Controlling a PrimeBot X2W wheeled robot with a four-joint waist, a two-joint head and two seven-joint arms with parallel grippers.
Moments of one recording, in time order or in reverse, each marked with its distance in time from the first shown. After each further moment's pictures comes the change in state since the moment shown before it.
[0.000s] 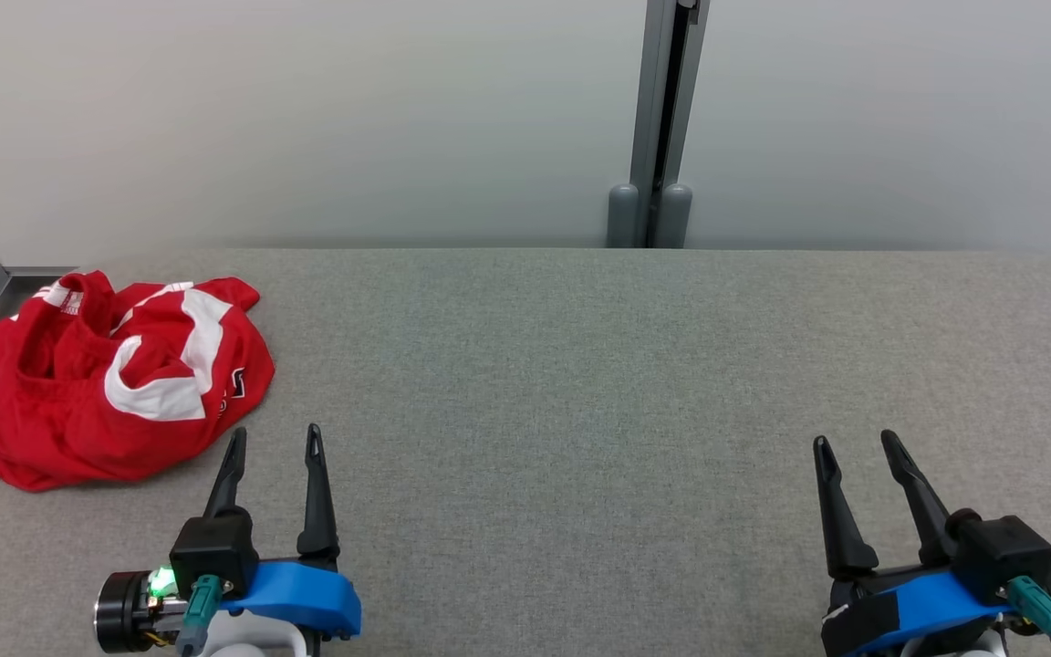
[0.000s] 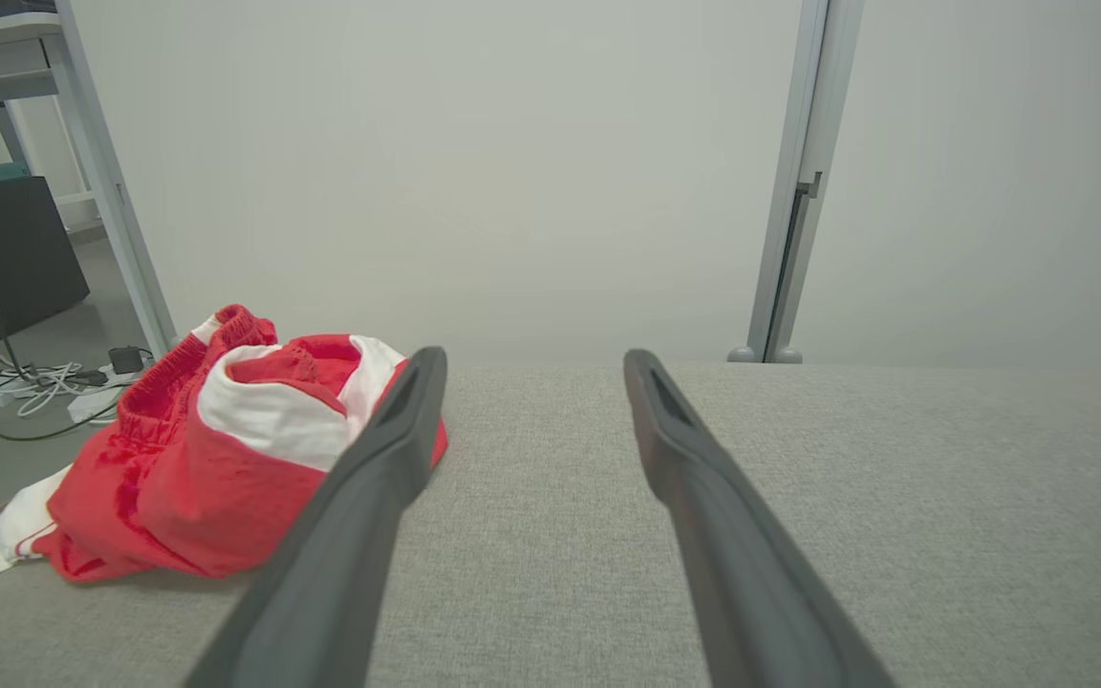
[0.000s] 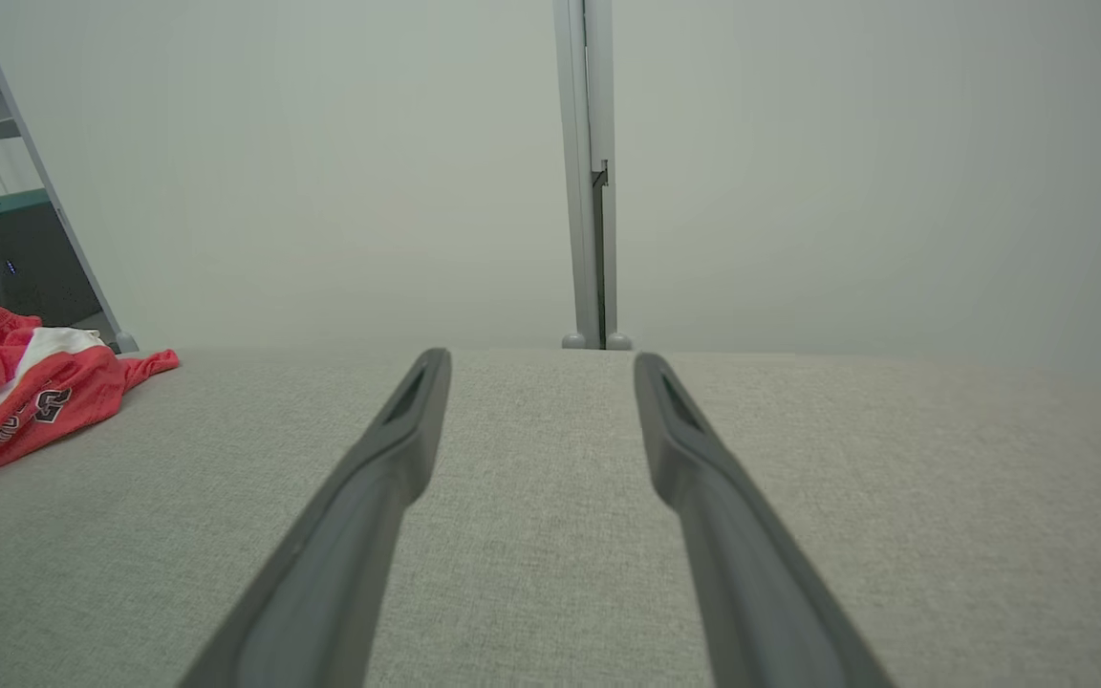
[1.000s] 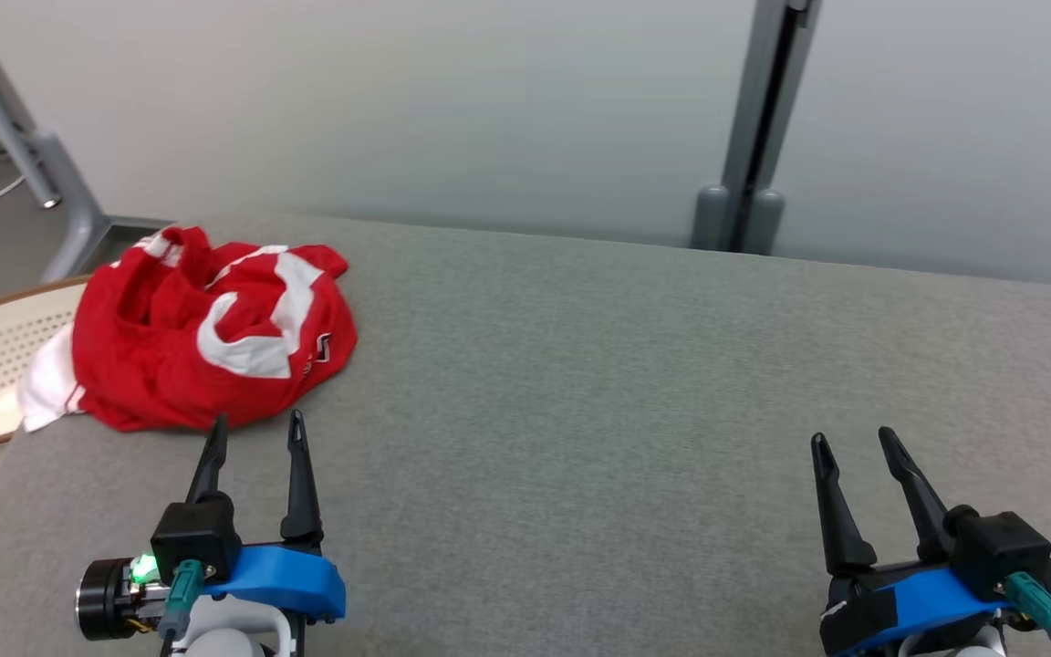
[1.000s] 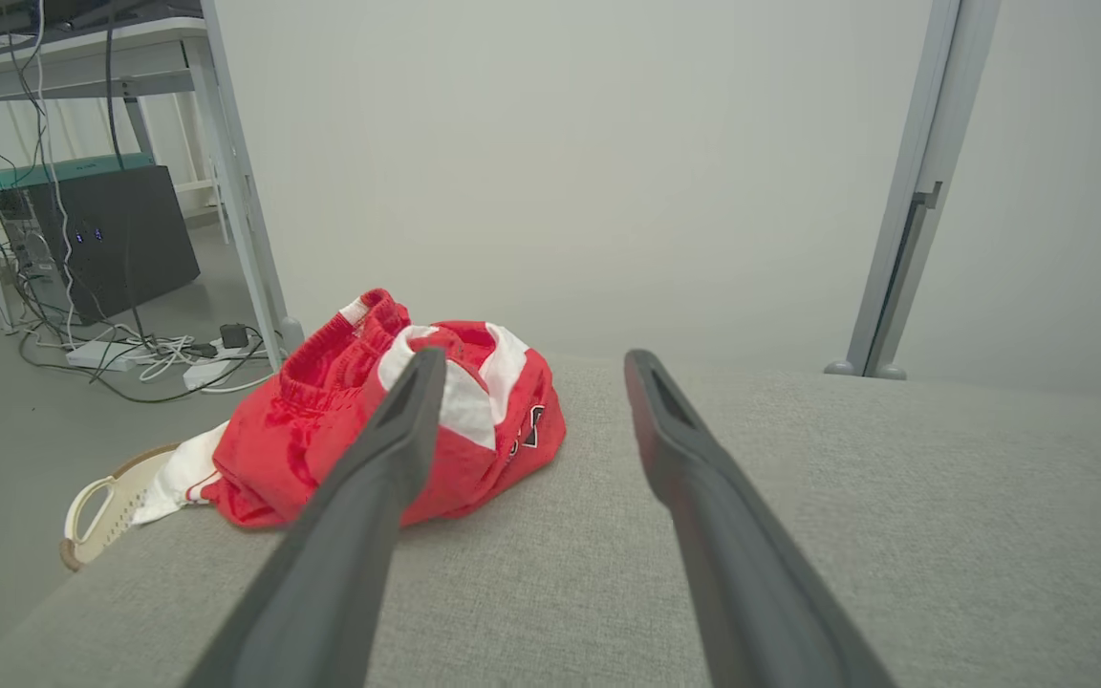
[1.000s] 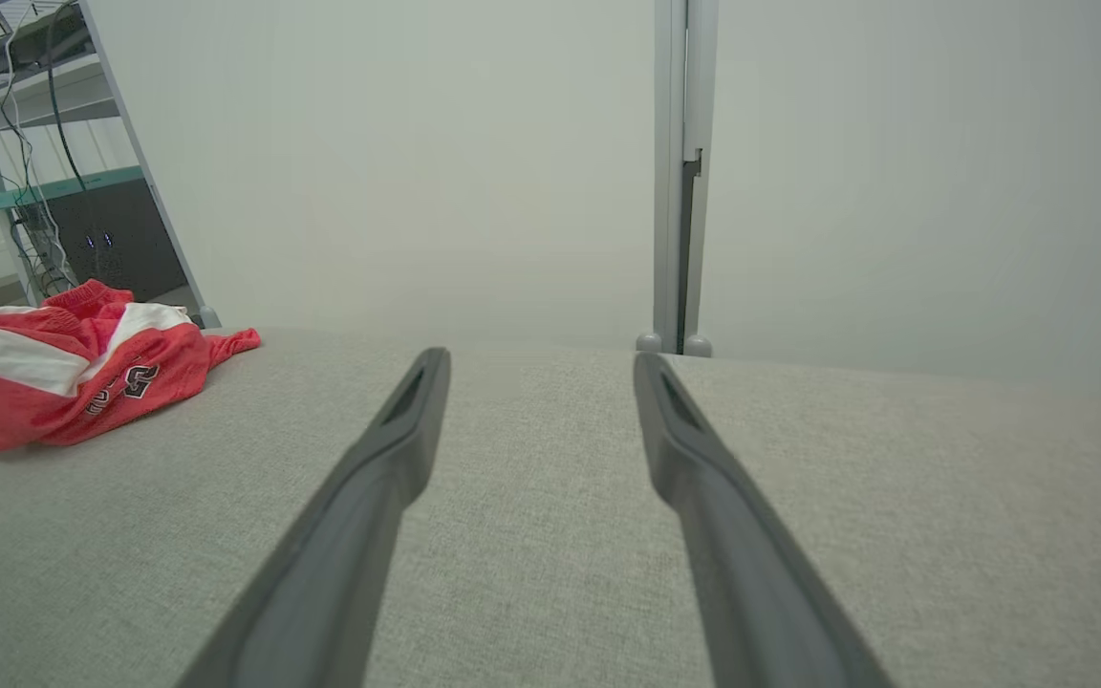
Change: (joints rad) left arm -0.029 0.028 -0.007 0.013 -0.033 0.019 0.000; right arm -0.009 -0.001 0.003 0.009 -0.001 0.001 -0.001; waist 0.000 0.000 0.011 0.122
